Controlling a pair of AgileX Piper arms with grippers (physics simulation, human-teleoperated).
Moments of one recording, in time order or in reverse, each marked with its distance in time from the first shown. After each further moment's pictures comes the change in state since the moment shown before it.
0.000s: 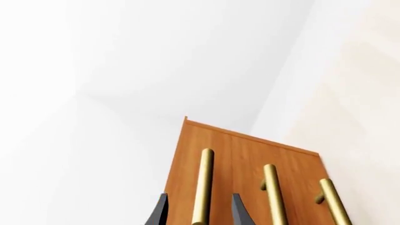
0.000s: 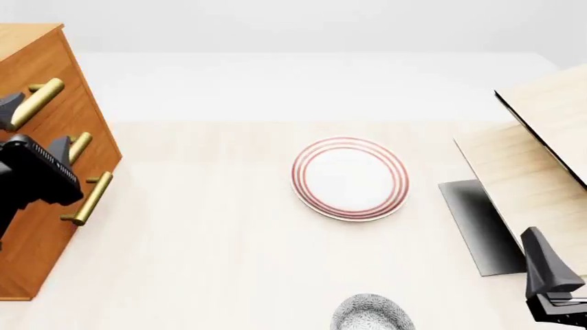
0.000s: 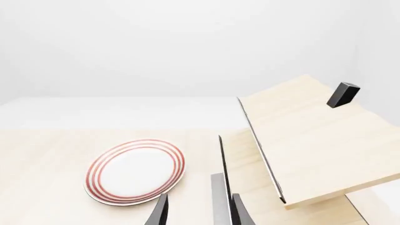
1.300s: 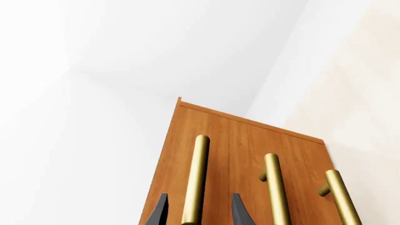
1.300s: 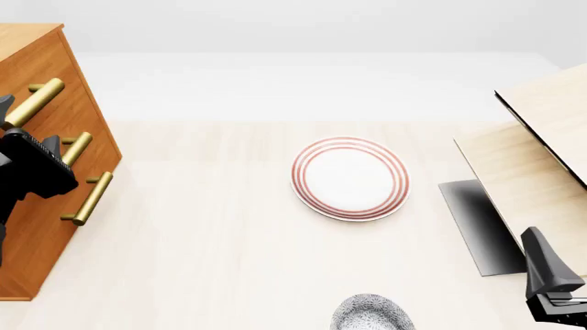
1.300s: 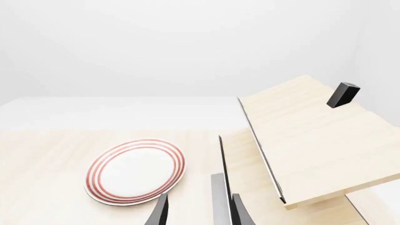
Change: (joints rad) left arm 0.091 0.152 -0.043 -0.084 -0.029; right arm 0.000 0.000 0.000 0.000 0.000
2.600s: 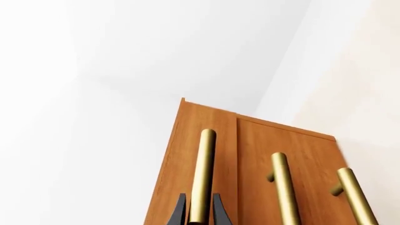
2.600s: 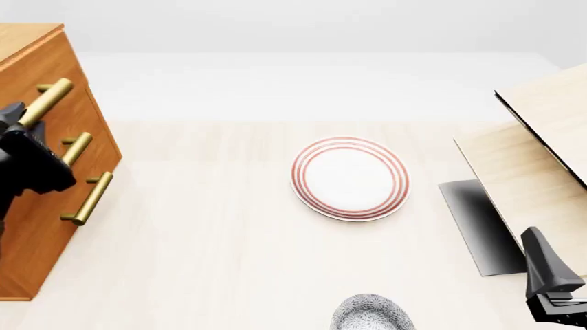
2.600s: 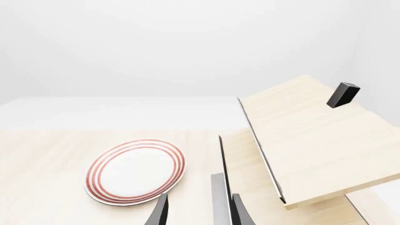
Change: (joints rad) left arm 0.030 0.034 -0.023 -0.028 0.026; right arm 0.000 0.000 0.000 0.000 0.000
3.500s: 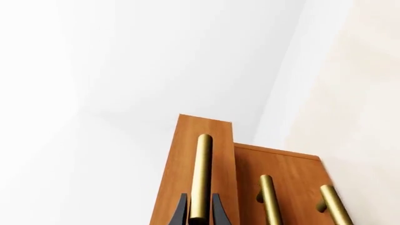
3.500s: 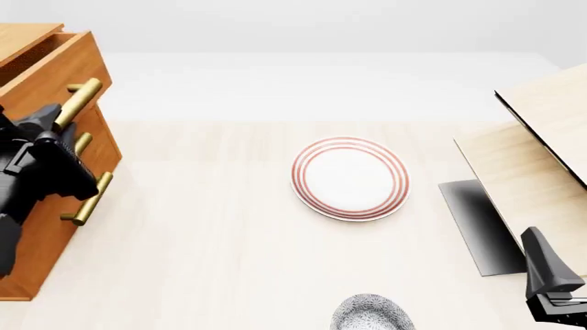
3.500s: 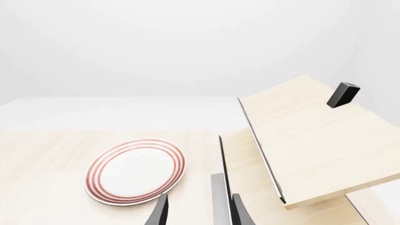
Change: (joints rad) left arm -0.135 -0.052 0.022 0.043 0.067; right arm 0.000 0.000 0.000 0.000 0.000
